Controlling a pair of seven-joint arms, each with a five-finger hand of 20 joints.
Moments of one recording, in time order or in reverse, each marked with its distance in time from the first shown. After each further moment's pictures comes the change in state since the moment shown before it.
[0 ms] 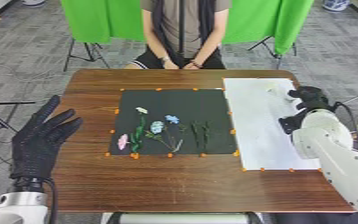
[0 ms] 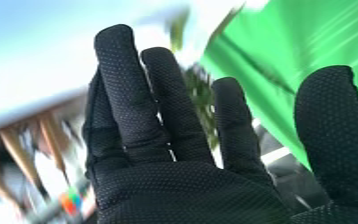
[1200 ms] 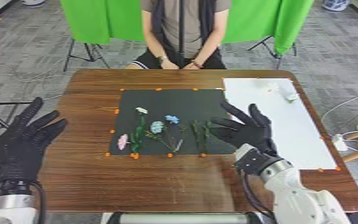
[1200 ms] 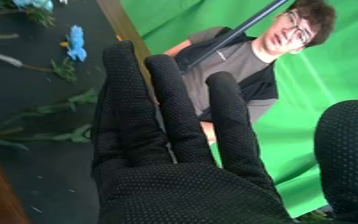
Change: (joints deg) left arm 1.7 -1.2 -3.4 0.9 -0.8 0.8 1.1; right arm -37.5 -30.3 21.9 -29.1 55.3 -22.8 -31.8
